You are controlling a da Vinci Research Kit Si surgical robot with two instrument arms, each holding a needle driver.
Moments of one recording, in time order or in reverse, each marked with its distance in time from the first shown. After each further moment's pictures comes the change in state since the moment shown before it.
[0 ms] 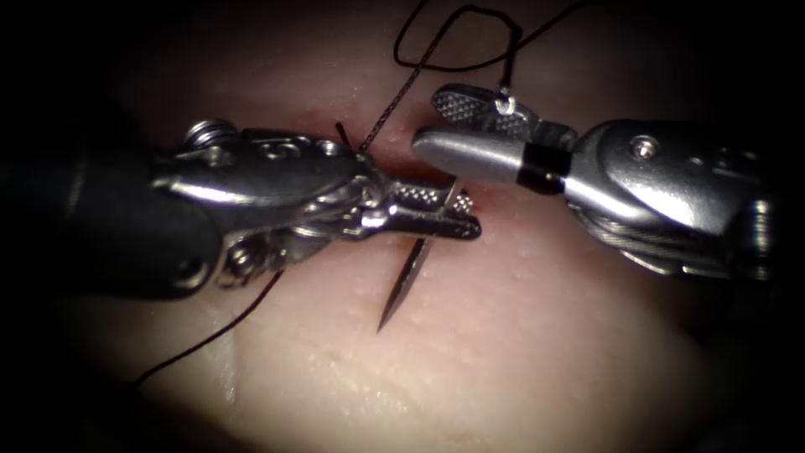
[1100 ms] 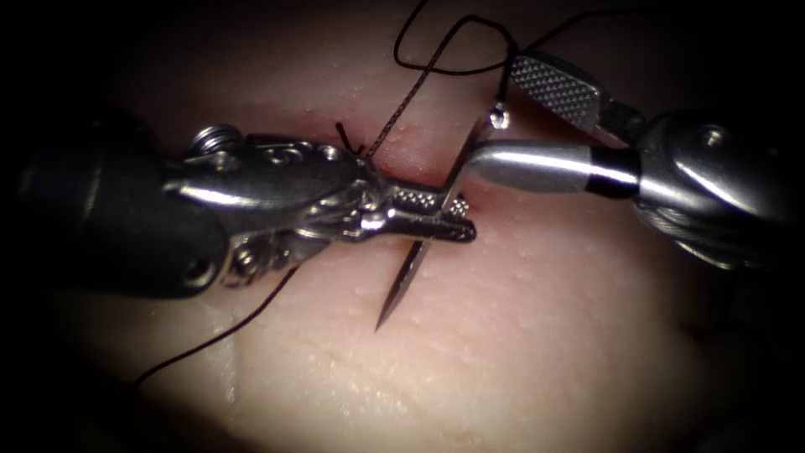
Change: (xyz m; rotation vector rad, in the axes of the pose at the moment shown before) right arm 0.001 0.000 -0.002 -0.029 0.012 0.019; left arm -0.001 -0.001 0.000 0.006 -0.011 -0.004
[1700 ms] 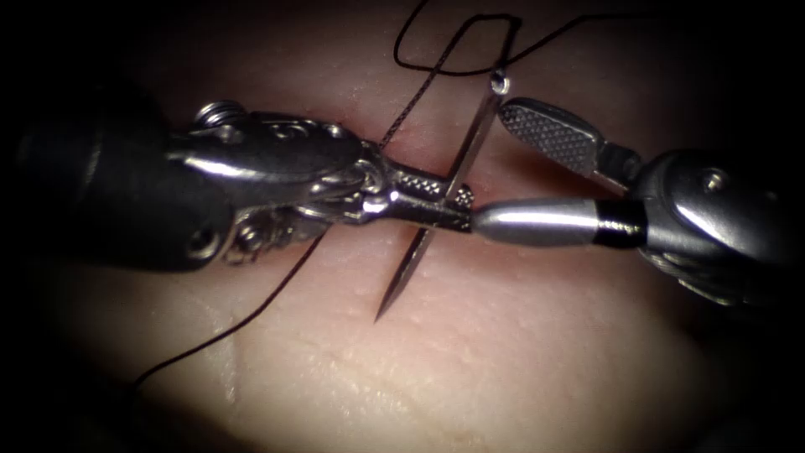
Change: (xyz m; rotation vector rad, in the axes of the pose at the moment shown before) right arm -0.001 0.000 -0.002 0.043 0.044 0.003; left arm 0.001 0.000 0.000 -0.033 -0.009 -0.020
